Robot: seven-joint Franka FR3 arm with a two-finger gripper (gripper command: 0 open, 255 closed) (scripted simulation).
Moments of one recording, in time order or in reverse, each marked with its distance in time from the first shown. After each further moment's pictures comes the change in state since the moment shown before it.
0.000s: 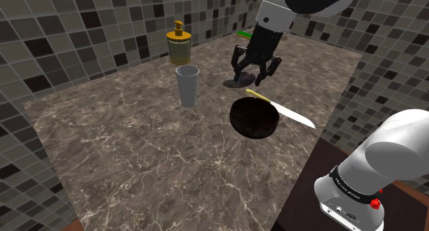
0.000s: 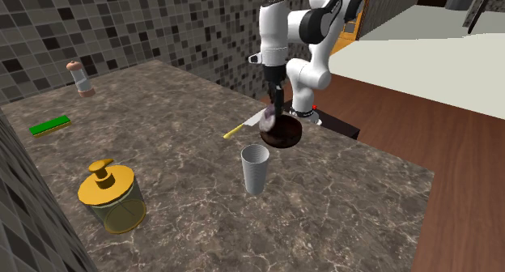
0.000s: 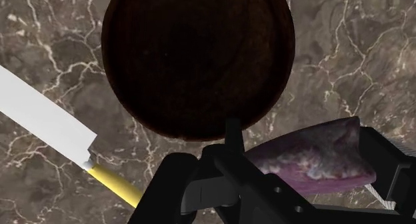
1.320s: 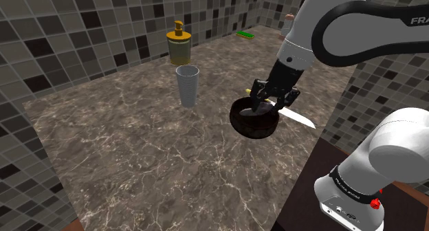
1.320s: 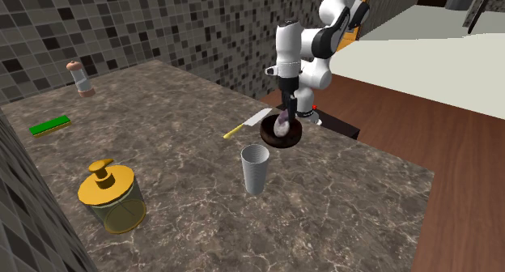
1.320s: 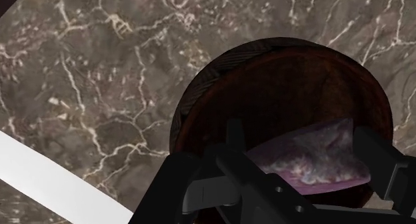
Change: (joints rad) arm 0.082 -0.272 0.008 -0.347 0.092 0.069 -0.025
